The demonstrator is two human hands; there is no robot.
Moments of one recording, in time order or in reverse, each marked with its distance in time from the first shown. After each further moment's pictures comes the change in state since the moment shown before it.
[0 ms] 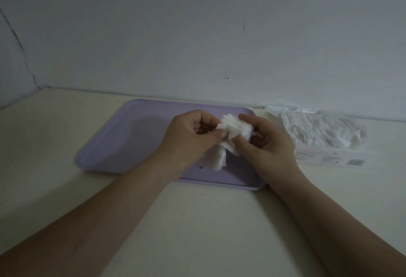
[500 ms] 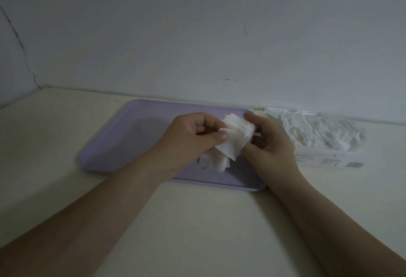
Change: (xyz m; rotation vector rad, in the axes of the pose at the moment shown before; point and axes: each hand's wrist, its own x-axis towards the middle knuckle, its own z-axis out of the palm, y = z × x) left_hand 0.000 0.006 -0.005 -0.084 -0.154 -0.055; right_hand 0.001 0.003 -0.002 -0.041 0.034 0.003
